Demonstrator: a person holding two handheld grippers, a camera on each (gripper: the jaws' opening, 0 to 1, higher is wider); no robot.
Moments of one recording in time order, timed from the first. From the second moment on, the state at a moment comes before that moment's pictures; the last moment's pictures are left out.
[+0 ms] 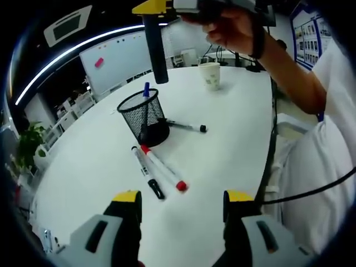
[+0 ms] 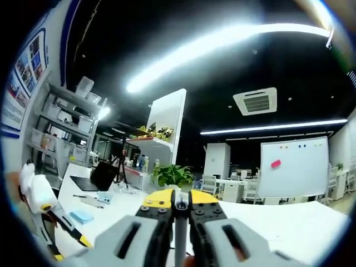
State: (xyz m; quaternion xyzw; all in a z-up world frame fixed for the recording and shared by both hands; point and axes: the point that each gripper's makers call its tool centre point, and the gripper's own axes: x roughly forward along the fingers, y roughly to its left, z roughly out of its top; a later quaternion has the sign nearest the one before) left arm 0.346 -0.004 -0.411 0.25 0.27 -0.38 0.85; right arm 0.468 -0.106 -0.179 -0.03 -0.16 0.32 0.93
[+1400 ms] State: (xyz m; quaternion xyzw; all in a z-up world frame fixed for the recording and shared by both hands) left arm 0.348 -0.001 -0.411 0.25 0.27 -0.38 0.85; right arm 0.481 -0.080 -0.180 -0.02 -0.16 0.33 0.93
